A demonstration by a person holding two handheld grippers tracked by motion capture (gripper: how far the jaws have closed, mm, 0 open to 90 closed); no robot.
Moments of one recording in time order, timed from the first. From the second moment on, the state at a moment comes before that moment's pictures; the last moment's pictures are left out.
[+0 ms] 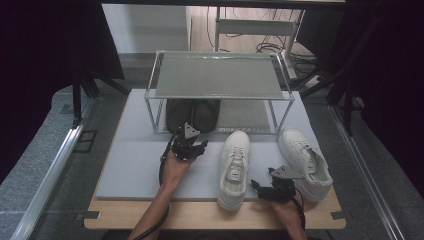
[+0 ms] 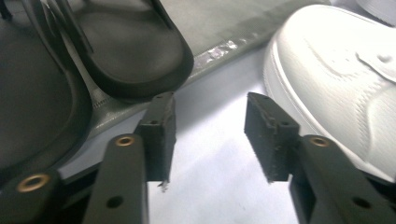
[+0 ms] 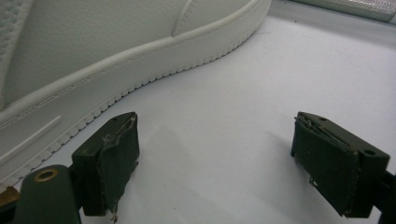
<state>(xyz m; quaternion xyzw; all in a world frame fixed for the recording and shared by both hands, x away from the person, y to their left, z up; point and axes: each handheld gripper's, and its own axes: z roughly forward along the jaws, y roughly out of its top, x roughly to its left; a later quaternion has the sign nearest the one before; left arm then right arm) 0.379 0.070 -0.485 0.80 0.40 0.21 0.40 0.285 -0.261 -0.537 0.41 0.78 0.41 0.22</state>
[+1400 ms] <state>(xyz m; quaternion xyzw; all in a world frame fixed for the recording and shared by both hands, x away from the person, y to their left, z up) 0.292 0.134 -0.512 0.79 0.43 0.22 0.38 0.285 -0.261 -0.537 0.41 0.78 0.41 0.22</state>
